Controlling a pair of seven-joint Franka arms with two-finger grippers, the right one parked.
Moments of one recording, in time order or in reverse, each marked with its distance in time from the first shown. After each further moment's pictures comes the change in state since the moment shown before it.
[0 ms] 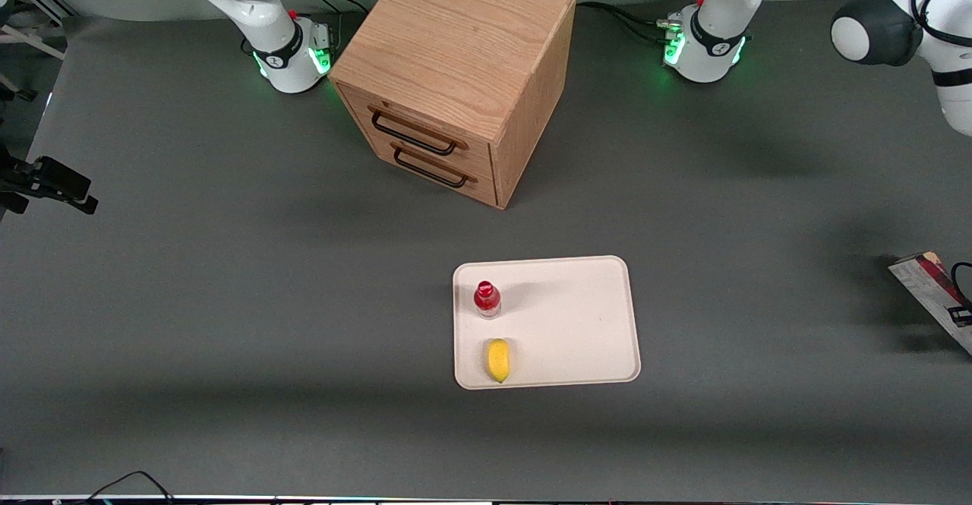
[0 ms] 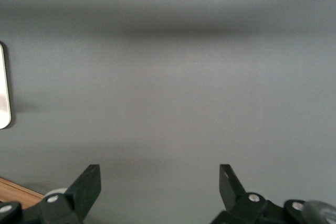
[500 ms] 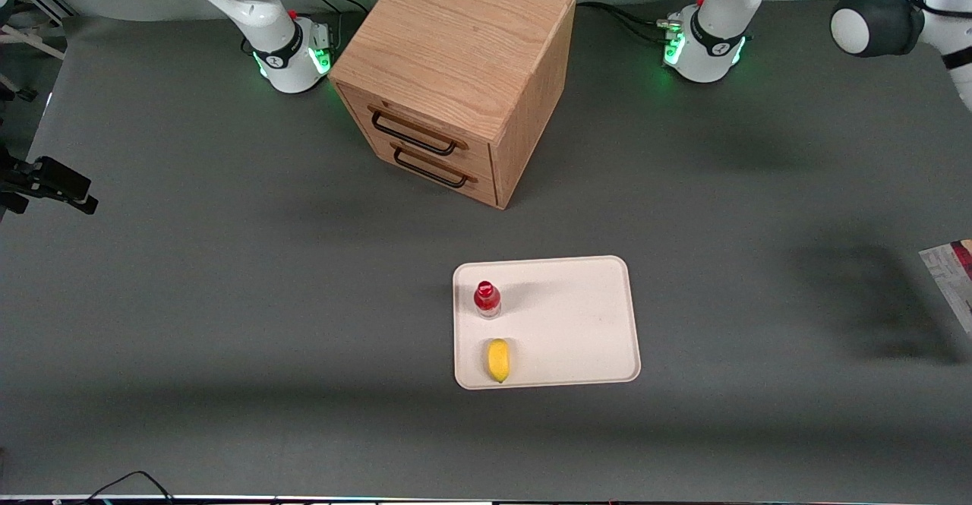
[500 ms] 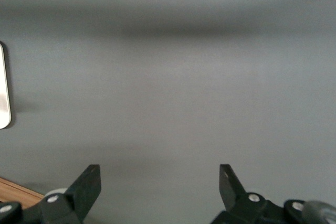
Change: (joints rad) arm -0.030 -0.070 -0.004 0.218 -0.012 -0.394 -0.071
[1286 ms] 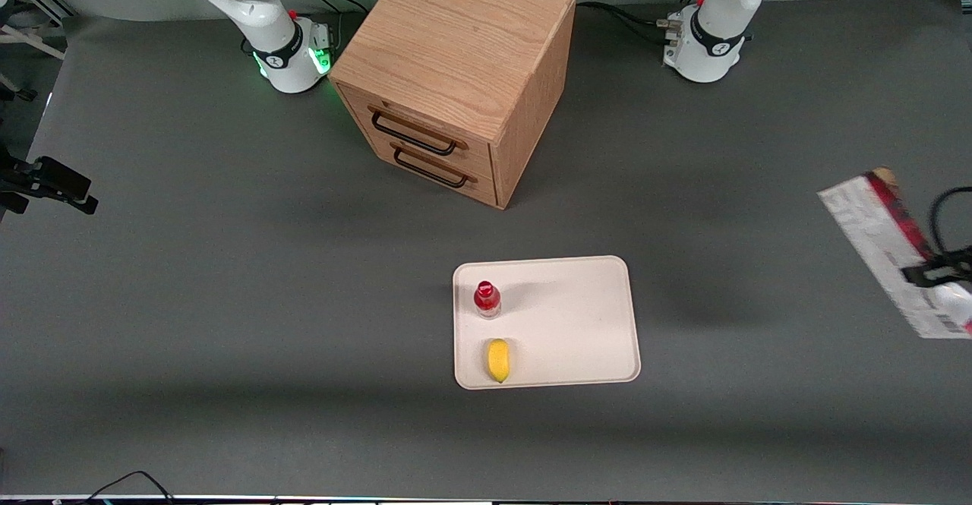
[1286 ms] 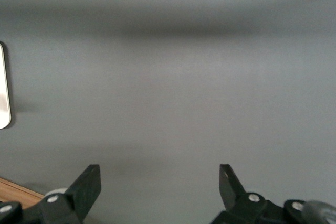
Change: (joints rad) arm -0.114 -0.337 -0.495 0.123 0.080 -0.531 -0.761
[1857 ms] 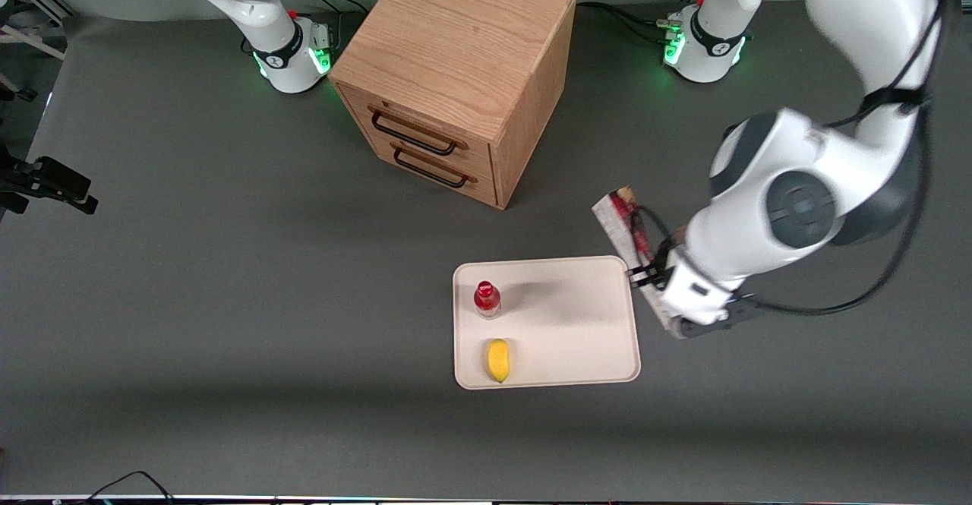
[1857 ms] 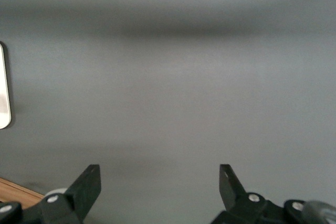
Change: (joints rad) arm -0.065 0.115 -0.399 -0.387 0.223 0.481 -0.399
